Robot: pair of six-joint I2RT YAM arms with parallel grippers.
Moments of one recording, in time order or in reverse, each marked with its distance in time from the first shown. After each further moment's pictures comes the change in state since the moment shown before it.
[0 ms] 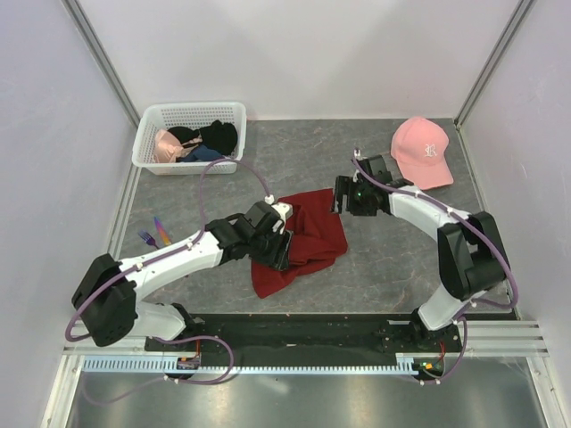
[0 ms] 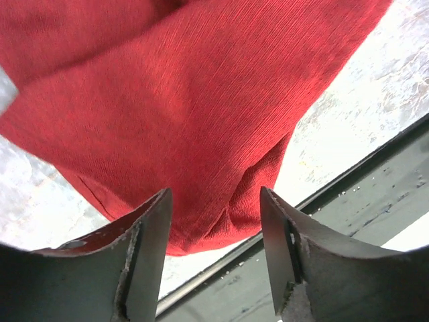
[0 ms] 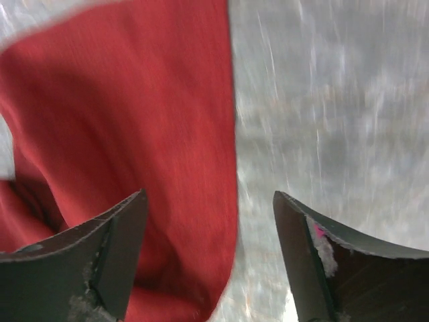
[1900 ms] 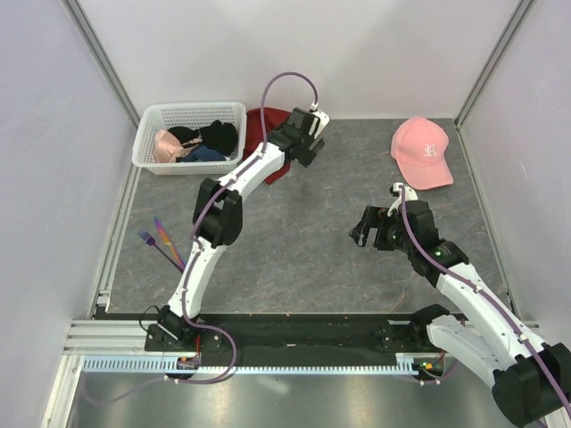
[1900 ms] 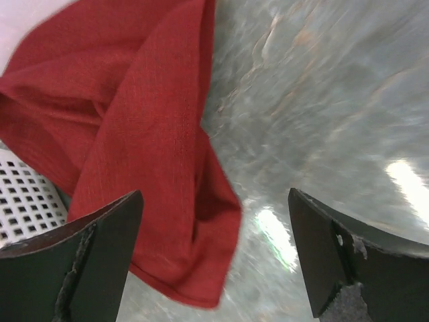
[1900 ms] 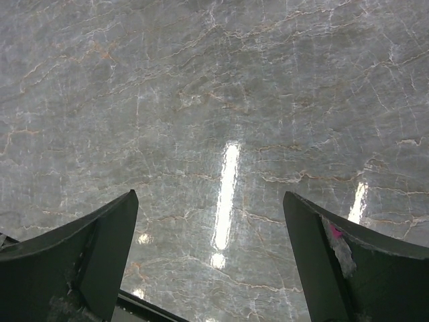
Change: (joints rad) left arm 0.265 1.092 1.363 0.007 -0.315 0.674; right arm 0.033 -0.758 -0.410 -0.028 0.077 0.061
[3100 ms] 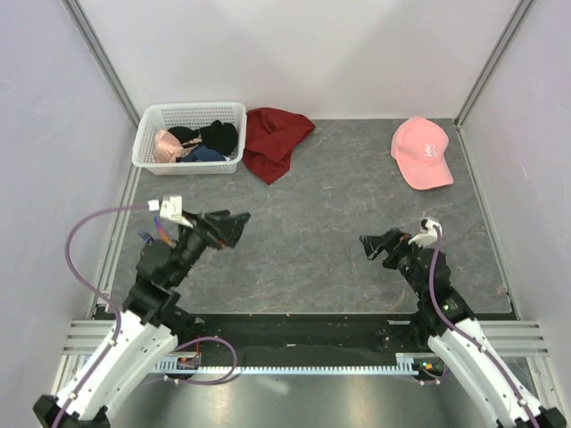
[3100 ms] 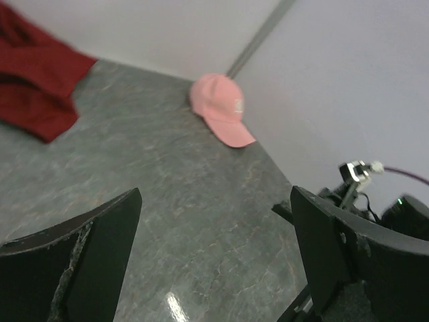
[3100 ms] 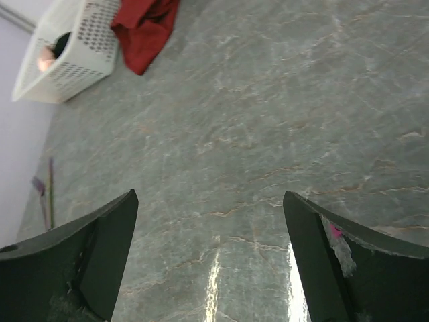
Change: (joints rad) left arm 0.073 -2.099 -1.918 0.685 0.321 -0.895; right arm 0.013 -0.595 -0.470 0.290 0.116 0.243
